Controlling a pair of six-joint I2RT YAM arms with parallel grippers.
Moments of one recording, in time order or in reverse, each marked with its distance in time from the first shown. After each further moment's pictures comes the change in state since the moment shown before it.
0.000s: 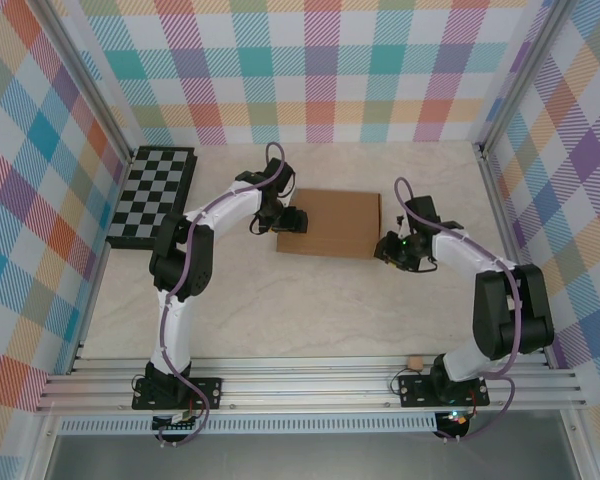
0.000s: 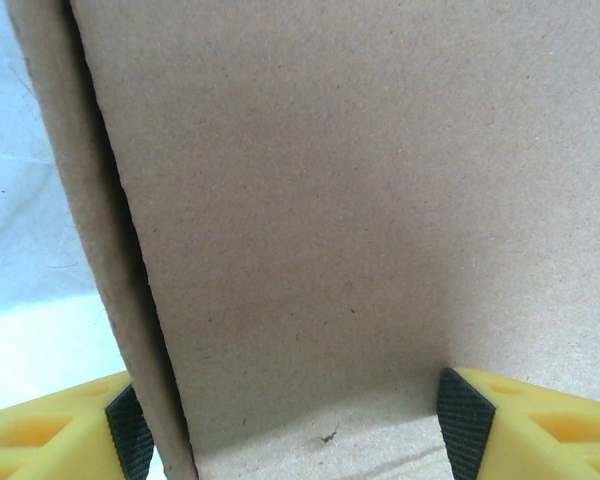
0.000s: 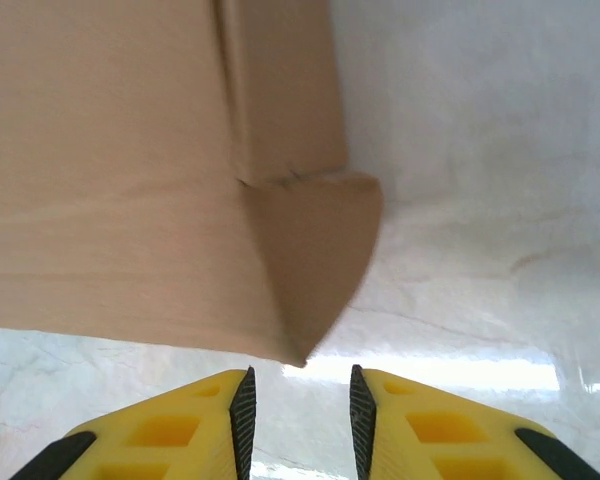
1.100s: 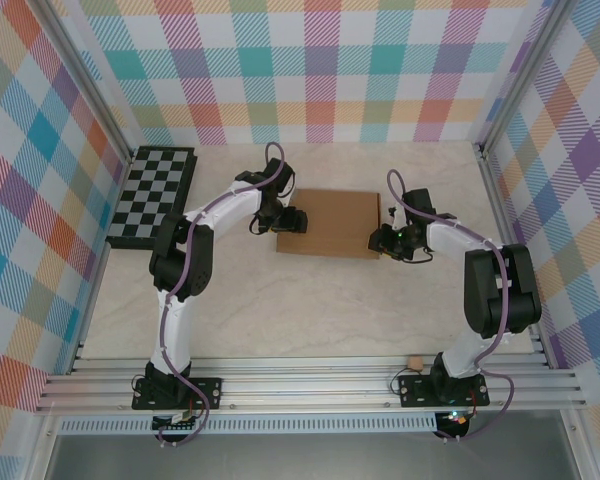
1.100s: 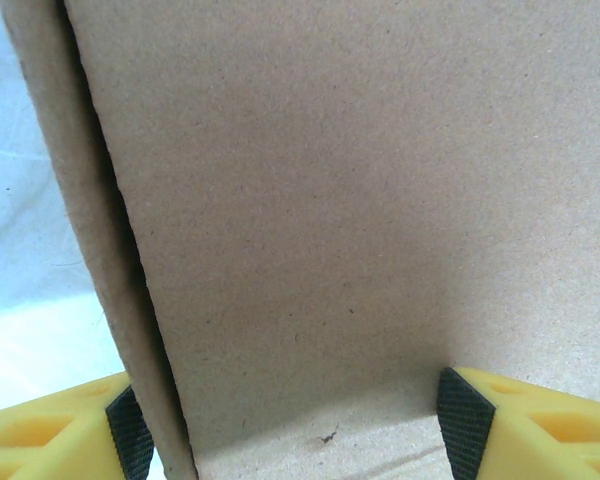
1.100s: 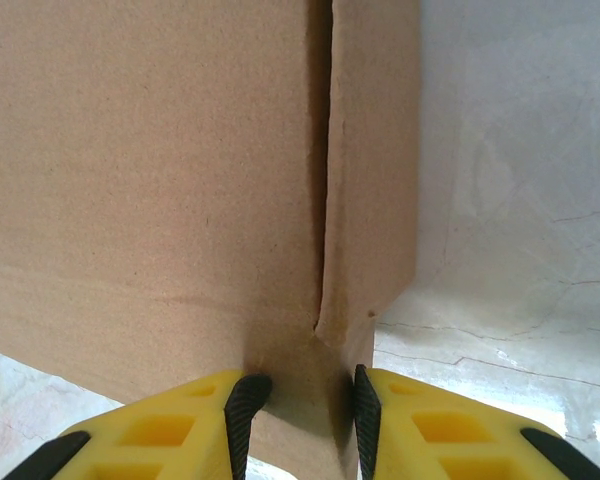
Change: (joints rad) left arm 0.001 0.000 0.000 -0.003 -0.001 0.000; right arm -0.012 0.138 0.061 0.085 -0.086 -0.097
